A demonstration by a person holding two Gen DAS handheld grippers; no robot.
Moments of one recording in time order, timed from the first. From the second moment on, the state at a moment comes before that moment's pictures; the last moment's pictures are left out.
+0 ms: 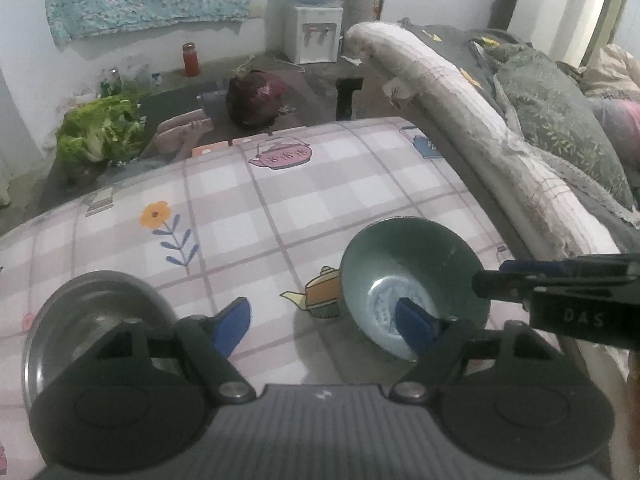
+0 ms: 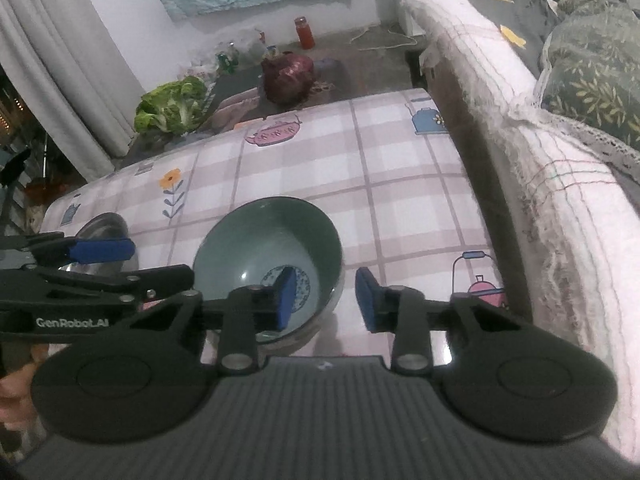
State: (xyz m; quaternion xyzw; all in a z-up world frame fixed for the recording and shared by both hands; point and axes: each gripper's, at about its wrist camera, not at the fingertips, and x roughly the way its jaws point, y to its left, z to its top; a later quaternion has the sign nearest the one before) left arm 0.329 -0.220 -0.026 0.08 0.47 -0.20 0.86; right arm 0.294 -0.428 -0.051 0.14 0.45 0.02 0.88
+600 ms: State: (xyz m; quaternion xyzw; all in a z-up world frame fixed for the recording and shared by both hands) left arm 0.317 -0.230 -0.041 0.13 0.49 -0.19 0.84; right arm 0.302 -0.413 -0.063 0.14 0.46 0.05 0.87
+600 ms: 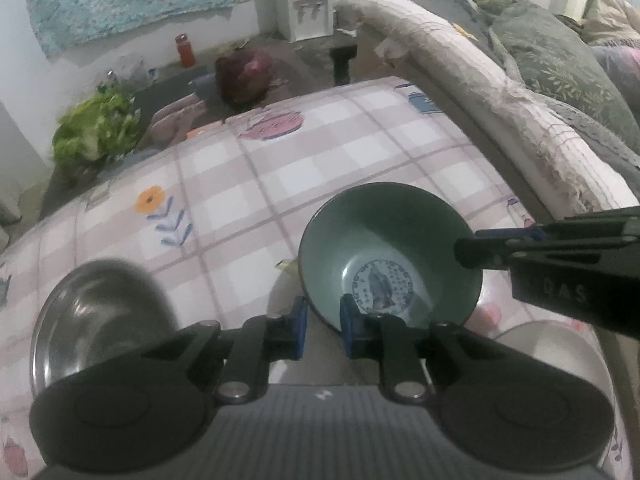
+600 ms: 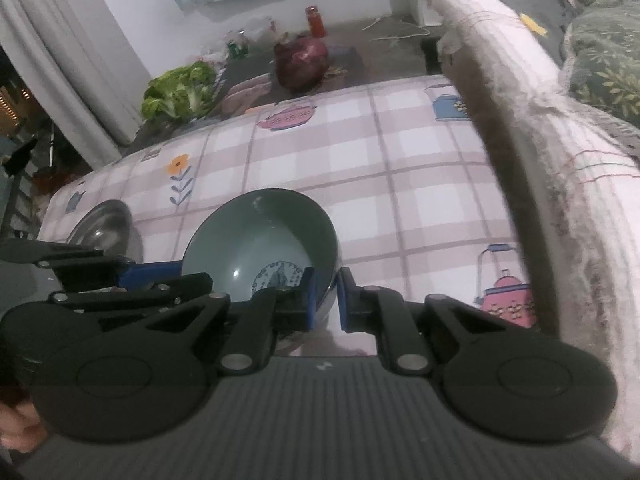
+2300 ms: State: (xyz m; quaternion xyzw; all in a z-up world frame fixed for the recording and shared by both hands) left arm 0.320 -0.198 -0.062 0.10 0.54 -0.16 0.82; right arm 0.322 -0.380 -0.090 0.19 0.50 0.10 0.84
